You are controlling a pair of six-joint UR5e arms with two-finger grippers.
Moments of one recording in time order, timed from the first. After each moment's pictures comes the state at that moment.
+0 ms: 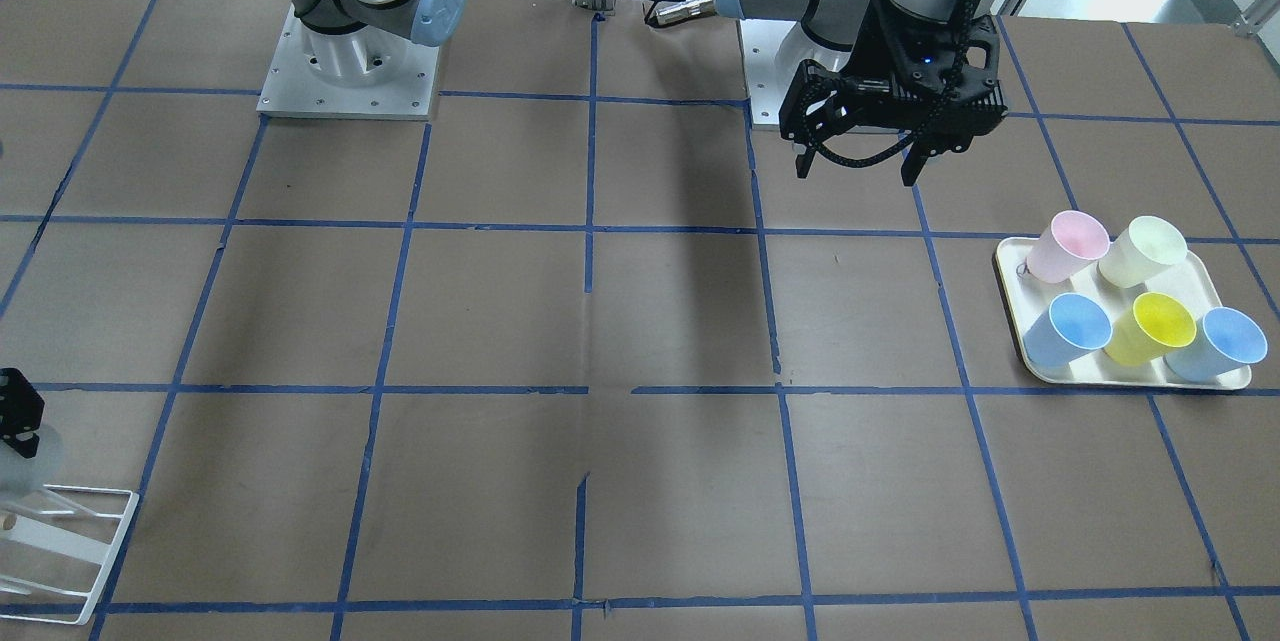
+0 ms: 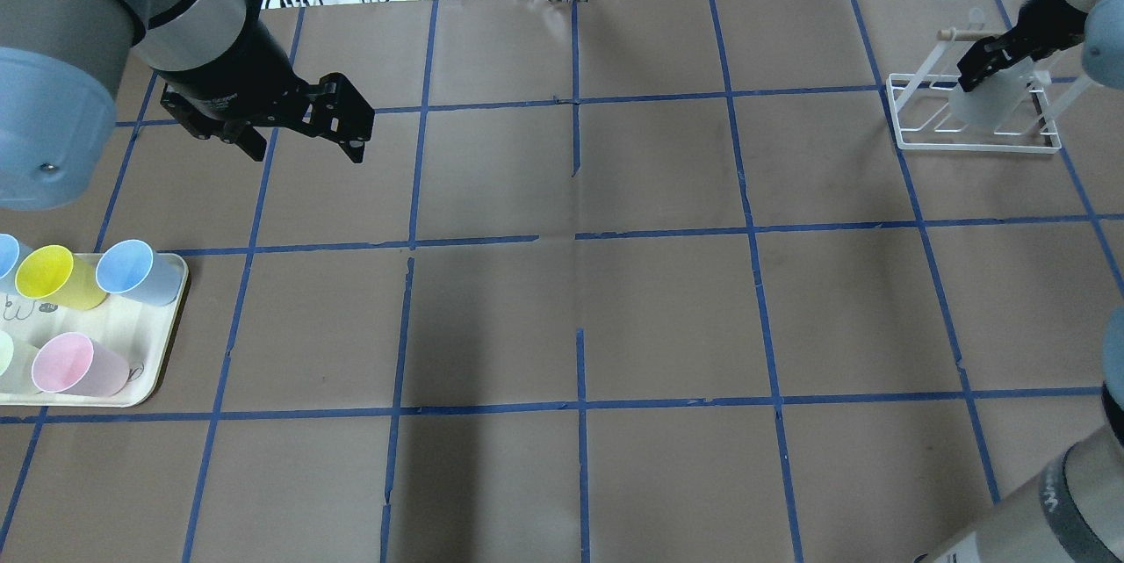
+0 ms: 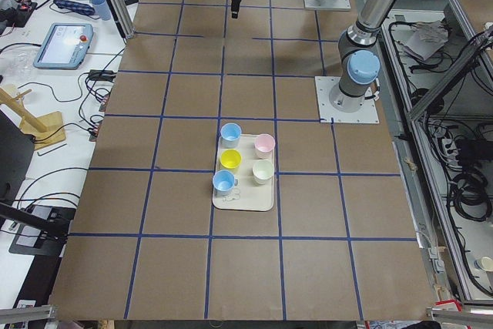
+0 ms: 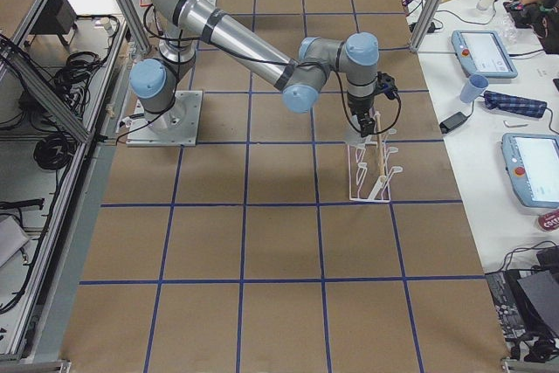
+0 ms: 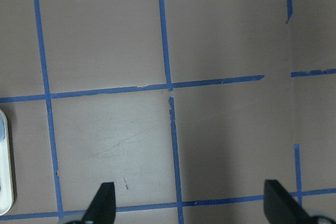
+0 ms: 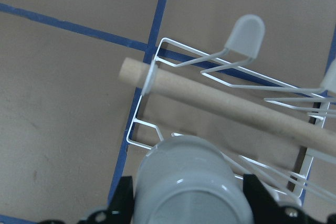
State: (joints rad) left arm -1.59 -1.51 -1.64 -1.47 1.57 0.05; right arm 1.13 -1.14 1.54 -2.17 -1.53 -0.71
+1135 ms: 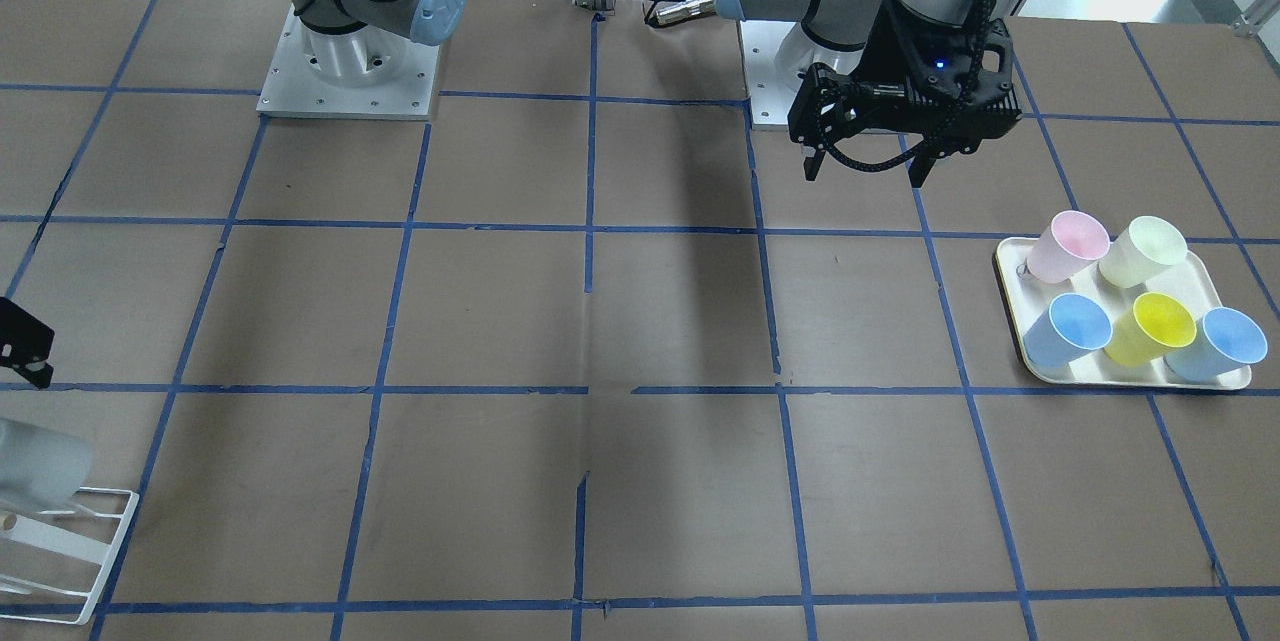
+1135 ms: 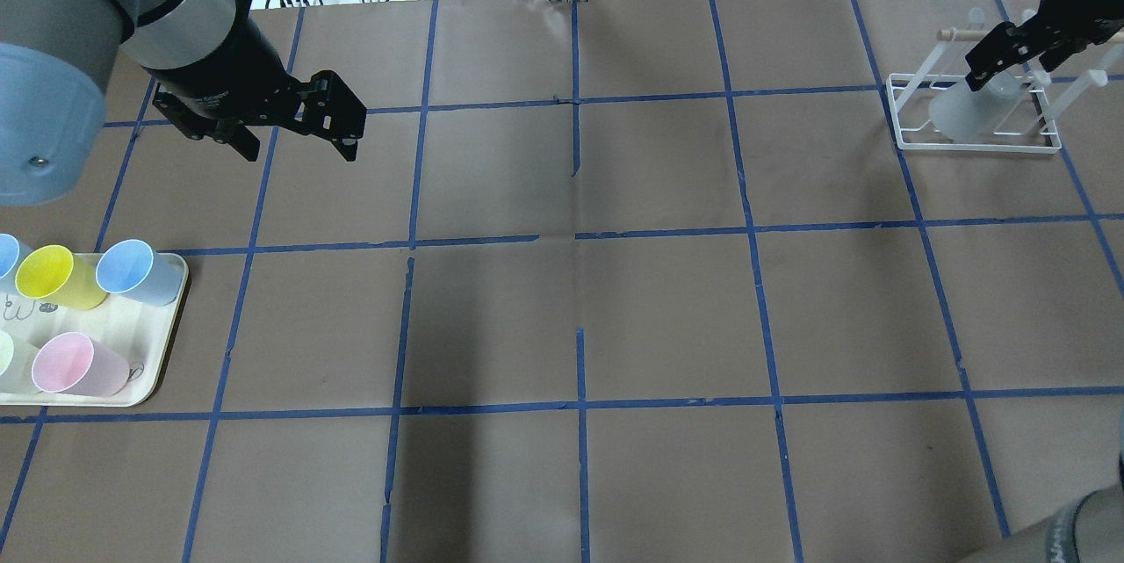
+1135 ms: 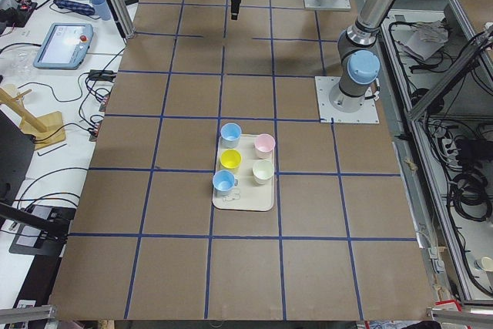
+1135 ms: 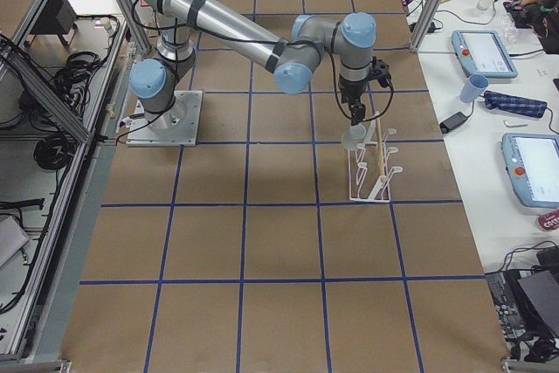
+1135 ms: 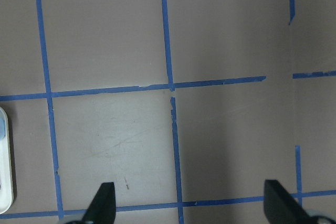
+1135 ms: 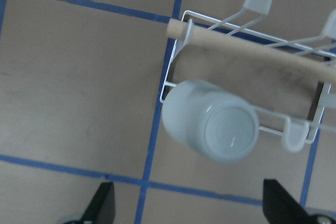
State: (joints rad) left arm -1.57 -1.51 -1.64 -1.47 1.56 0.05; right arm 1.14 -1.29 1.54 -1.92 -1.54 -0.61
